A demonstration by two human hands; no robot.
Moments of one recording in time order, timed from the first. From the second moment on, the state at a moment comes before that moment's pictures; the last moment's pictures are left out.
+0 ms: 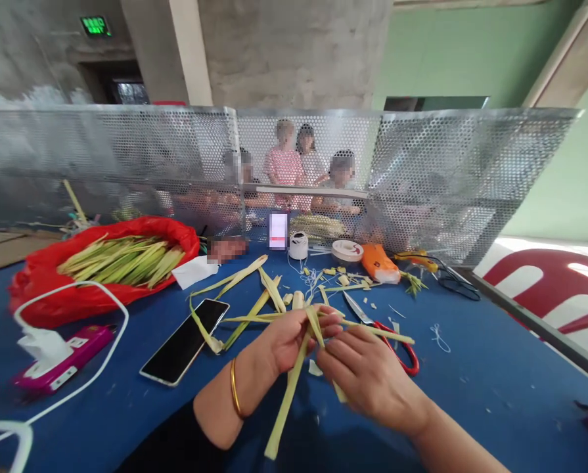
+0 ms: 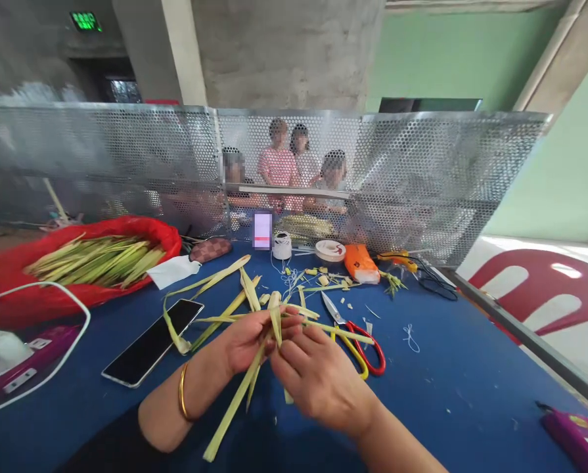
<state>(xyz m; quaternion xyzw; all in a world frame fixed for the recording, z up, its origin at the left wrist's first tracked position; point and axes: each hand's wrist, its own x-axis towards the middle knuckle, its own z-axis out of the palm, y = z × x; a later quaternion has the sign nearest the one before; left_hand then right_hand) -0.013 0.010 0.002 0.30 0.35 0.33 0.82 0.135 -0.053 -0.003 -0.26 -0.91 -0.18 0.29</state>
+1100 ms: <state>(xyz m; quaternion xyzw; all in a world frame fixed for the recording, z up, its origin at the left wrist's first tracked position) 0.000 -0.010 -0.005 0.39 0.36 0.36 0.76 0.149 -0.030 -0.012 -0.50 -0.60 0.22 0.59</state>
